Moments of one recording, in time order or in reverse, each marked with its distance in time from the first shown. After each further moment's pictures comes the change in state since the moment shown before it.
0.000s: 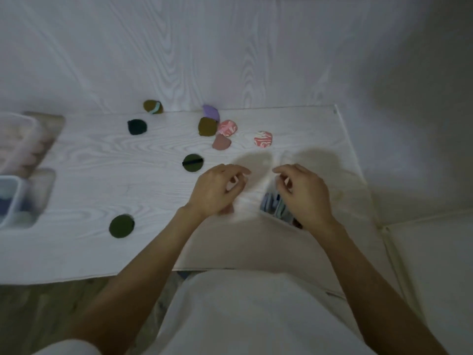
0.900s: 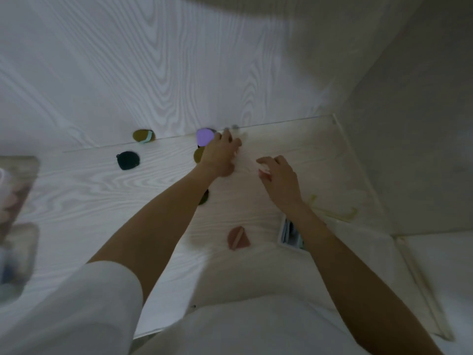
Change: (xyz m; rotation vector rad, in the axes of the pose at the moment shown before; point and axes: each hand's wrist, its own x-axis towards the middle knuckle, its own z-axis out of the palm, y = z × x) left_hand 0.154 -0.122 0.012 0.530 -0.456 -0.081; right_hand 0.109 -0.009 0.097 0.084 0.012 0.138
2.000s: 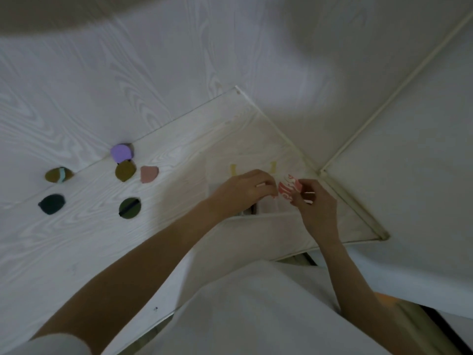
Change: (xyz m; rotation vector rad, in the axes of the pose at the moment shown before) left_hand -0.088 0.227 -0.006 -0.259 0.304 1.104; right_hand -0.202 0.101 -0.113 0.469 0.497 0.575
